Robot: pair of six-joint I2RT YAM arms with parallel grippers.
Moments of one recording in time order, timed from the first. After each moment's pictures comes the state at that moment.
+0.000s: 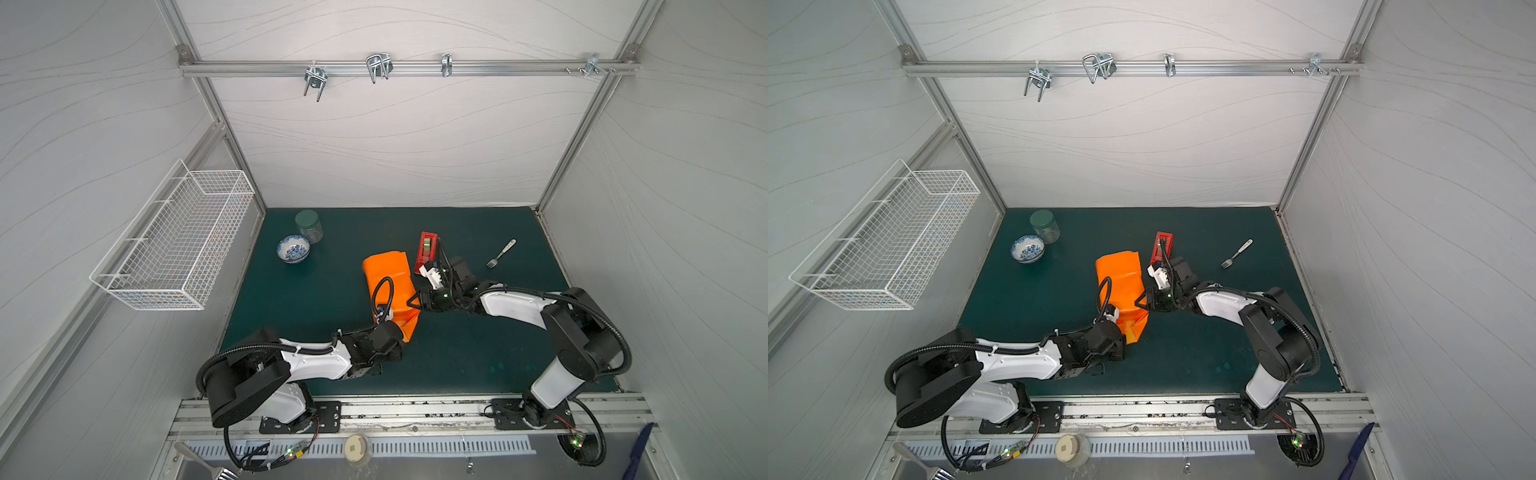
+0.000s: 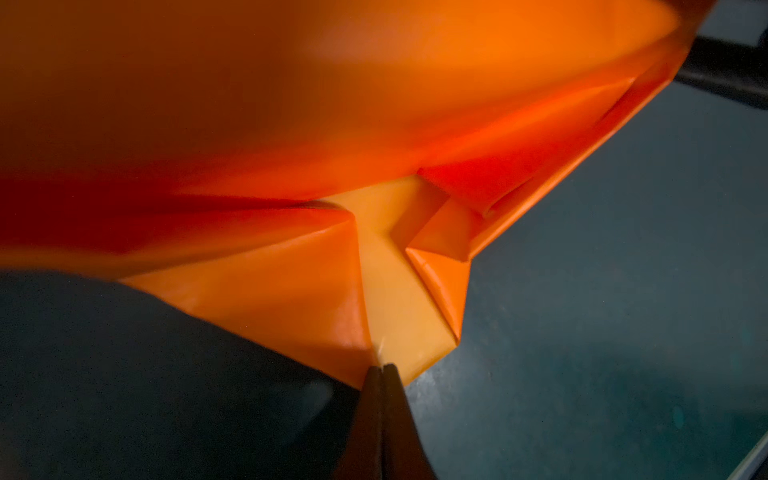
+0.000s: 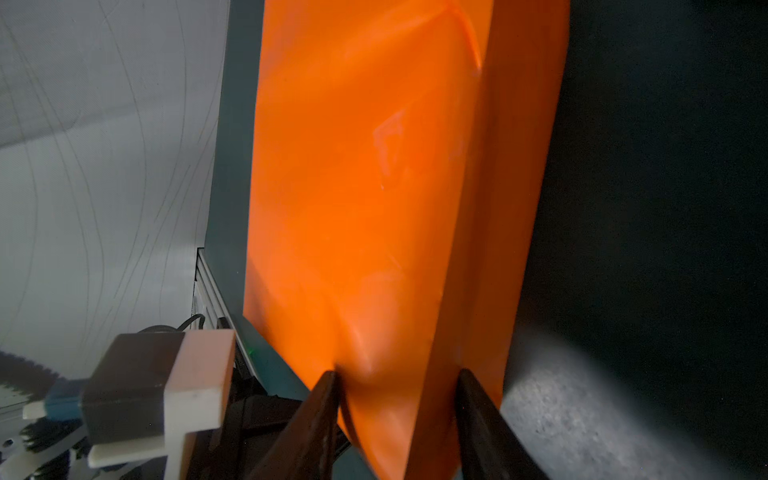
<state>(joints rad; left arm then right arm) -1.00 1.38 0.42 0.04 -0.20 -0.89 0.66 1.66 0.85 -0.02 -0.56 0.54</state>
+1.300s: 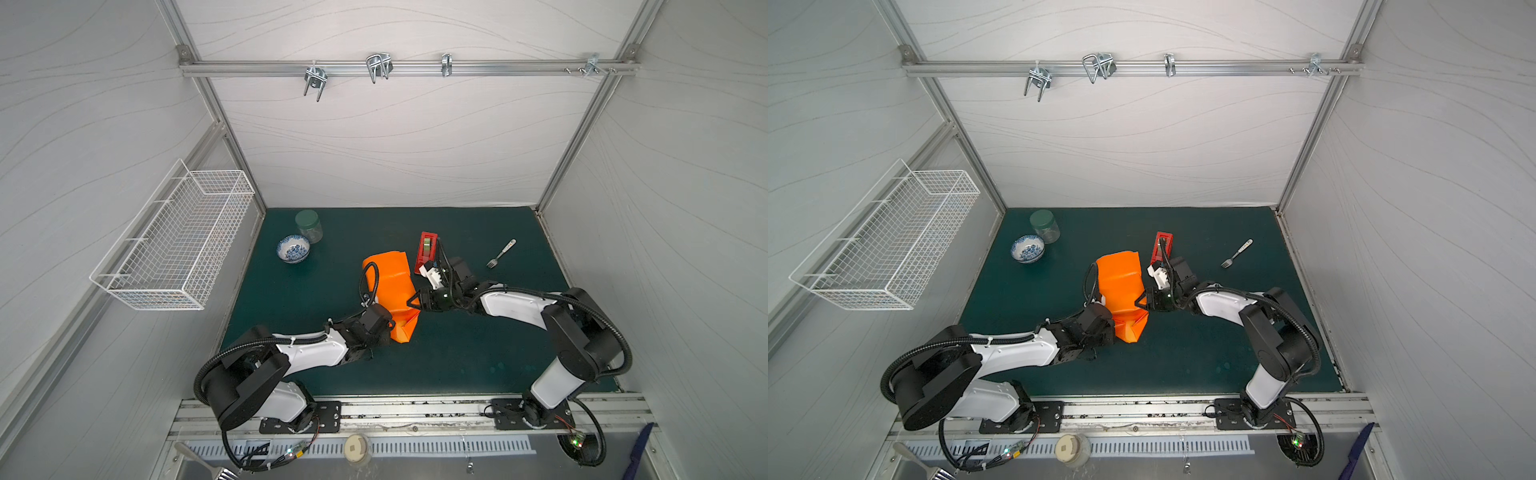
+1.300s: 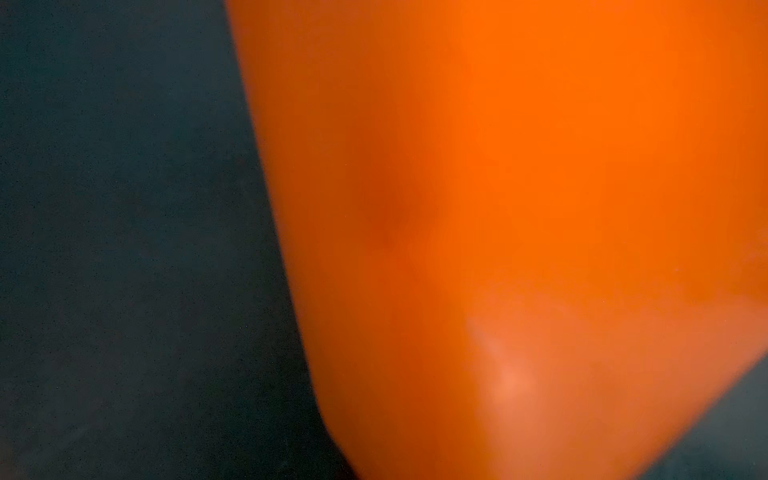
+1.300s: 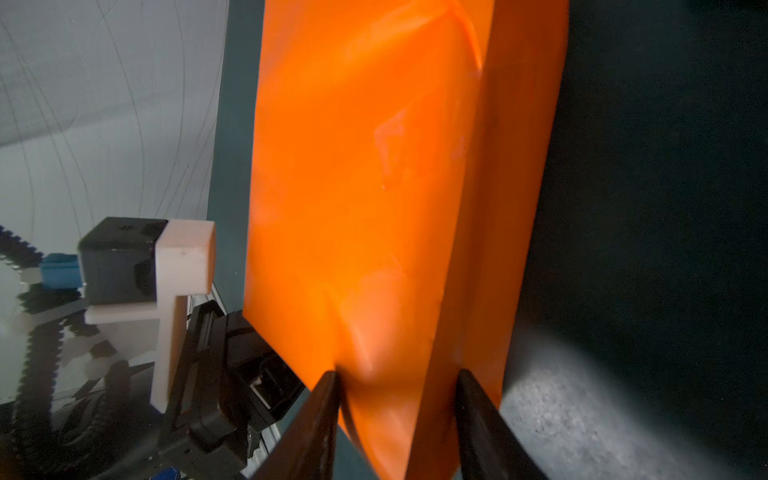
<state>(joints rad) -0.80 1.39 0.47 -0.05 -0.21 -0.81 0.66 1.65 0.85 -0.03 -0.56 0.54</state>
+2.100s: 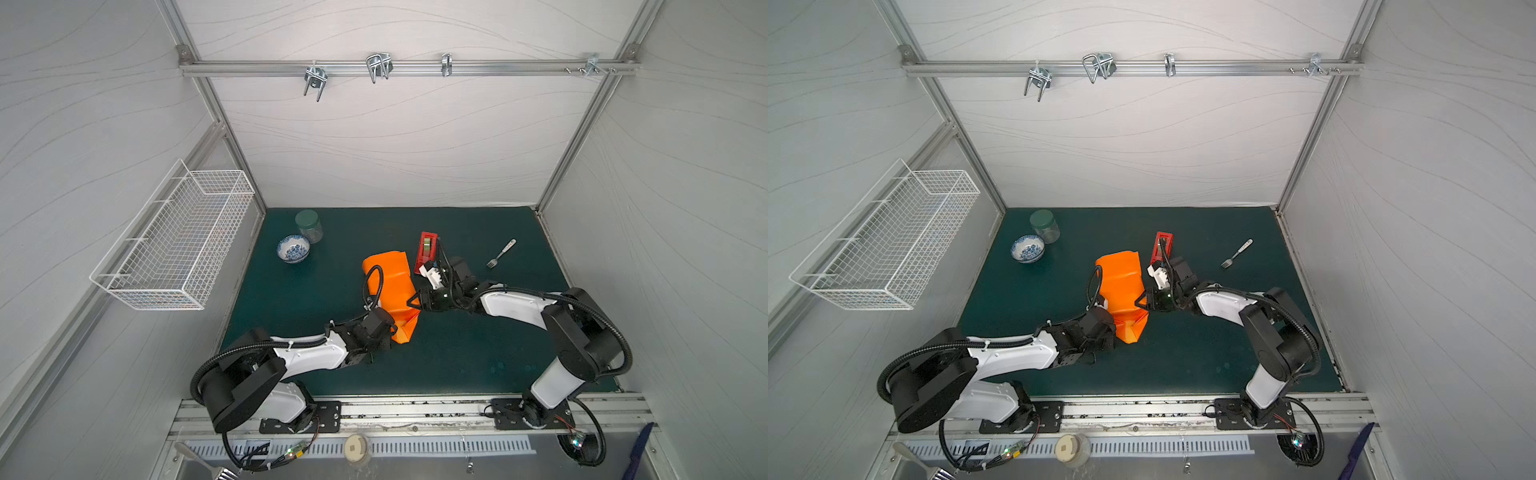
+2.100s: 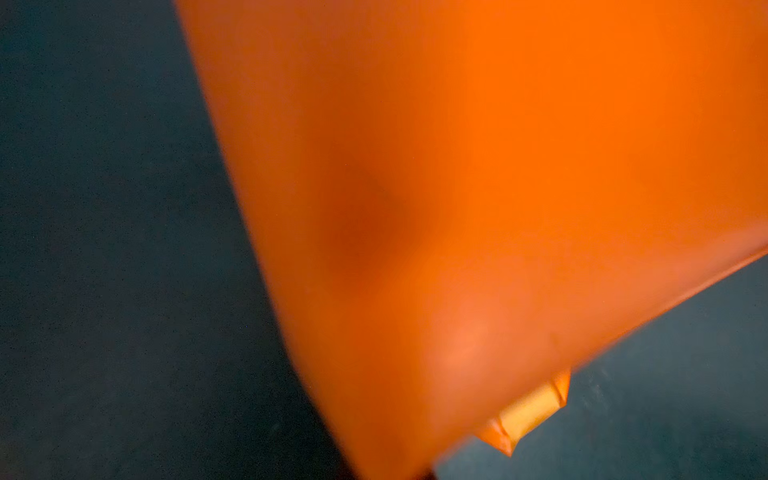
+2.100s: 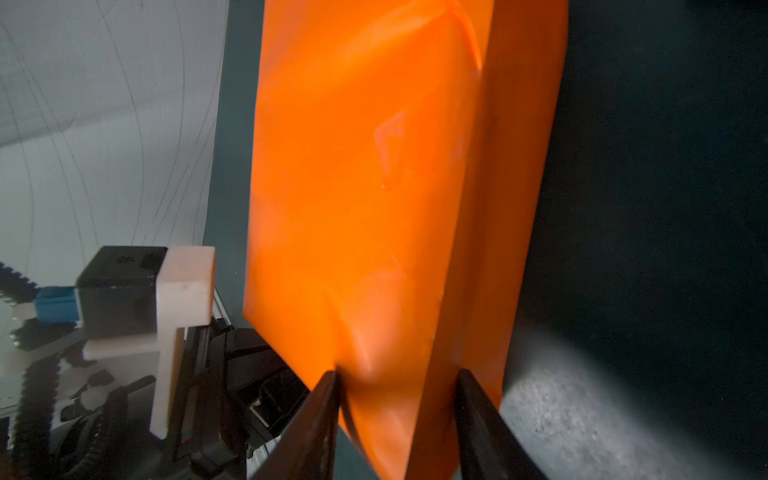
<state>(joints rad) -0.87 1.37 0.46 -0.09 -0.20 -0.79 0.66 1.65 0.85 -0.03 -0.56 0.54</state>
